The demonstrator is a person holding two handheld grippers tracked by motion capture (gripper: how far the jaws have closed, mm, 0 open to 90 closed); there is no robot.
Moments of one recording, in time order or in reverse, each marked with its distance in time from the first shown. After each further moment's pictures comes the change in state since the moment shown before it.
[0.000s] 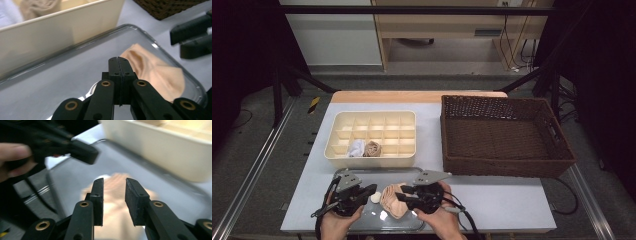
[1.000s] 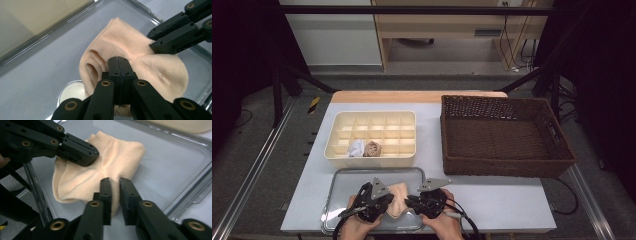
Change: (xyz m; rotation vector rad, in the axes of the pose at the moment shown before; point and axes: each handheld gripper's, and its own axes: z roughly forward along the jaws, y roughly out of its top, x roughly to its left) left arm -0.030 -0.009 0.046 0.162 0.011 0.163; right arm -0.015 -0.042 0.020 0.106 -0.035 0.065
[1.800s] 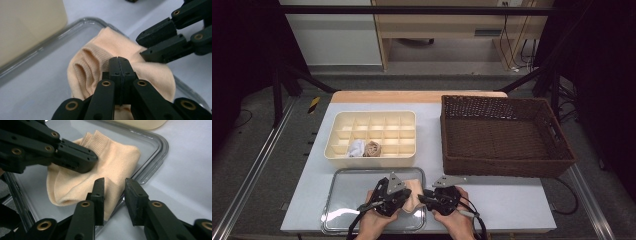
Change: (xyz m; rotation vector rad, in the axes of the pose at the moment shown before) left arm -0.021 0.023 0.028 -0.057 -0.060 0.005; right arm -0.022 -0.008 -0.024 -0.010 -0.100 0.044
